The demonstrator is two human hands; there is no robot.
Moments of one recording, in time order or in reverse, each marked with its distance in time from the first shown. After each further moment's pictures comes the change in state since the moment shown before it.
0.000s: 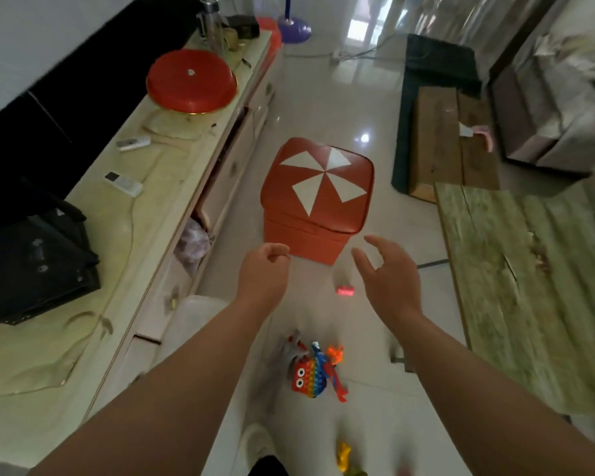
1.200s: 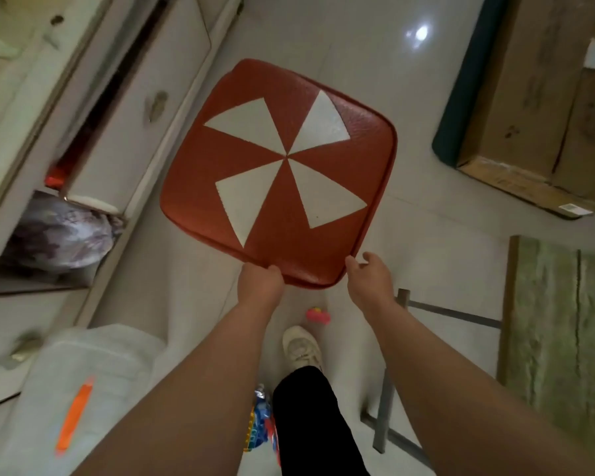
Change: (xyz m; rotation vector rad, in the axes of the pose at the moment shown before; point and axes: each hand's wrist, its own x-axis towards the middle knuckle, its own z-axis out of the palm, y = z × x) left_hand 0.357 -0.070 0.300 0.029 0.091 -0.665; right_hand 0.372 0.267 0.208 0.082 -0.494 0.658
